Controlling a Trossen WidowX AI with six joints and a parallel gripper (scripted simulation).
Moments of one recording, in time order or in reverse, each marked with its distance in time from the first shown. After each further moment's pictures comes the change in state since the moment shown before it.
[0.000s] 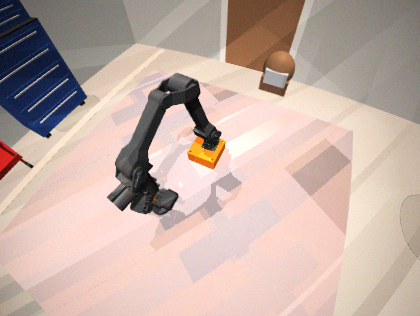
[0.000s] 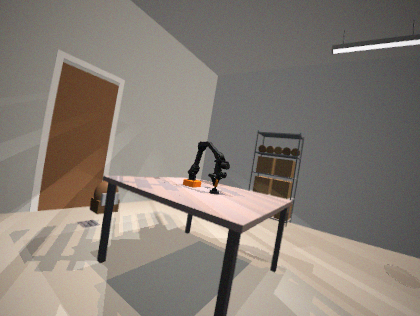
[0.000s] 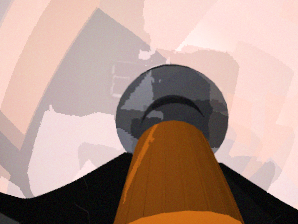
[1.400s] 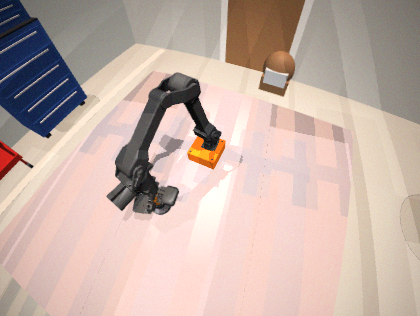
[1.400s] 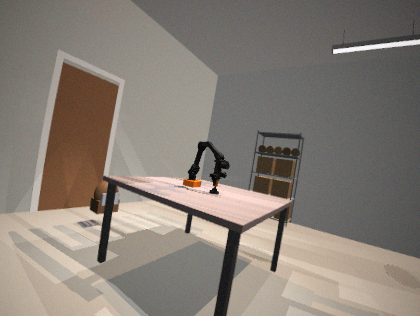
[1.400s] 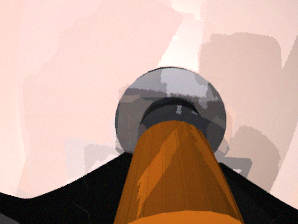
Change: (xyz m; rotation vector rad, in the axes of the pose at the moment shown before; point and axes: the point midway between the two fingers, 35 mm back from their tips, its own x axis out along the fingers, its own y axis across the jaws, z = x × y) arm -0.001 -0.001 0.000 -0.184 -0.008 -0.003
